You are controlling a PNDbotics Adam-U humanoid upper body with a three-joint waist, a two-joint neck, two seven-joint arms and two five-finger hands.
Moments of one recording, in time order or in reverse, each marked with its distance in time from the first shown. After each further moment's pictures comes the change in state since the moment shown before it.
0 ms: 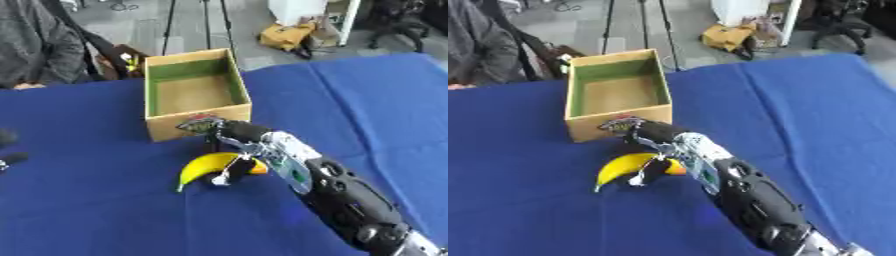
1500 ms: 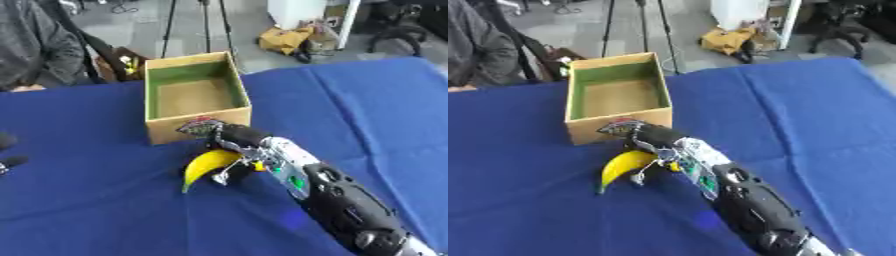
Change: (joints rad) left arm -0.001 0.000 0.000 0.000 0.000 0.000 0.000; right arm 0.004 0.002 -0.003 0.010 -0.002 0.001 -0.040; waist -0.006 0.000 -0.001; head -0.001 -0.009
